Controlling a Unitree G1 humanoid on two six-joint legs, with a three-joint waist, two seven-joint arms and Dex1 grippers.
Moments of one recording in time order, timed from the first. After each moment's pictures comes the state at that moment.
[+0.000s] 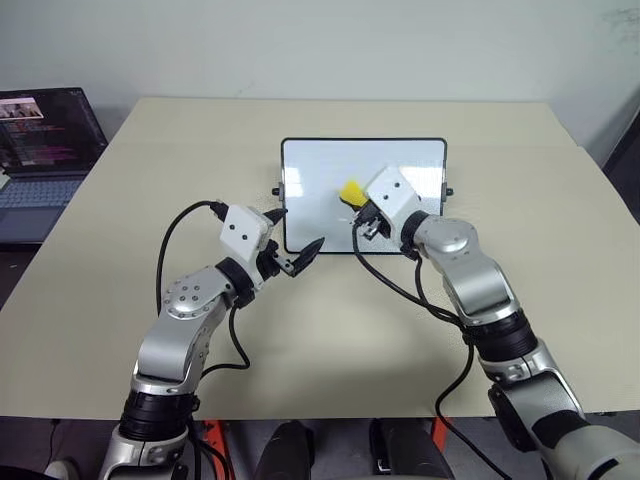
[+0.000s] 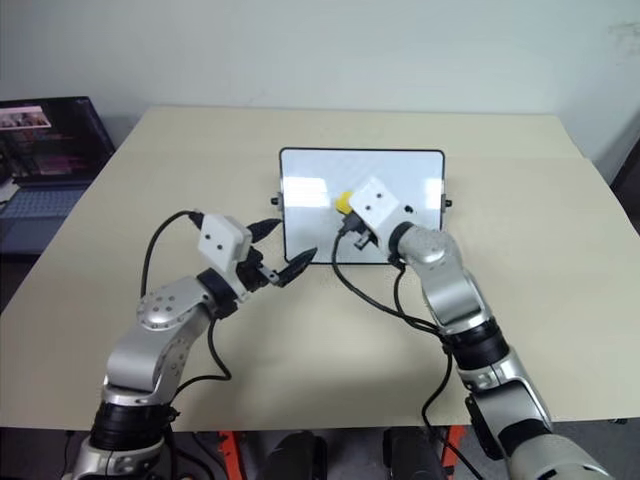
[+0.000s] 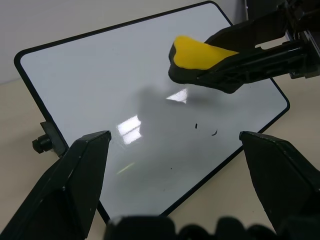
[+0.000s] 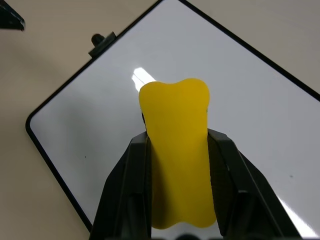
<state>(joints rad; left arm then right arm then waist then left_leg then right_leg) -0.28 0.43 0.01 -0.30 -0.26 0.41 -0.53 -0.72 -0.22 0.28 -0.05 -0.15 0.59 0.47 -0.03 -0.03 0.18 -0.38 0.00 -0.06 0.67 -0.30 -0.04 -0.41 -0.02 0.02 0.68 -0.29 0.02</state>
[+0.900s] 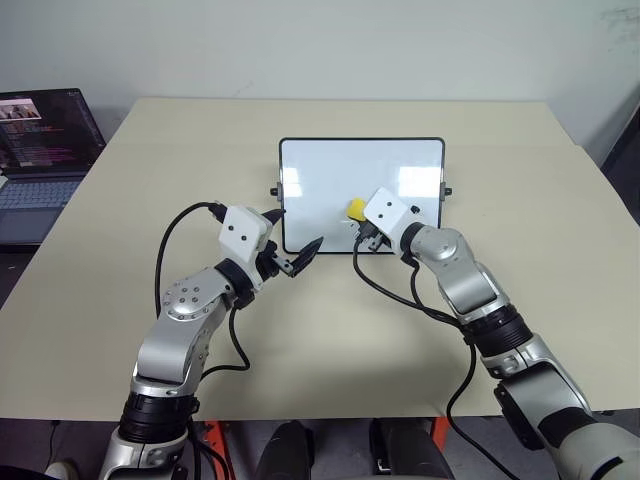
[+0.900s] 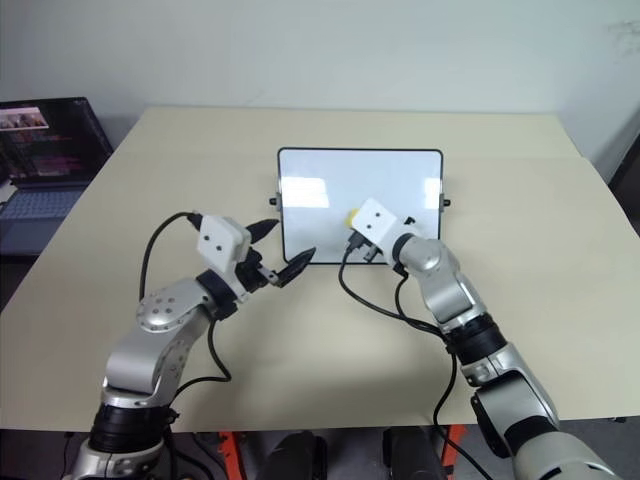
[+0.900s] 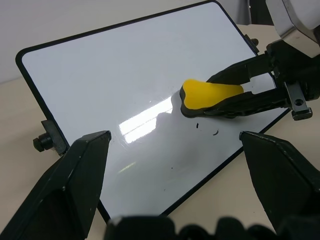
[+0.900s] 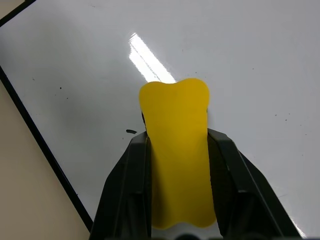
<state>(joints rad) -0.28 0.43 0.01 -0.31 -0.26 0.41 -0.52 -0.73 -0.28 0.34 0.17 -0.22 0.42 0.46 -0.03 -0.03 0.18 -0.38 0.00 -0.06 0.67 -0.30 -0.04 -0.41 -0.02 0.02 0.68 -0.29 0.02</state>
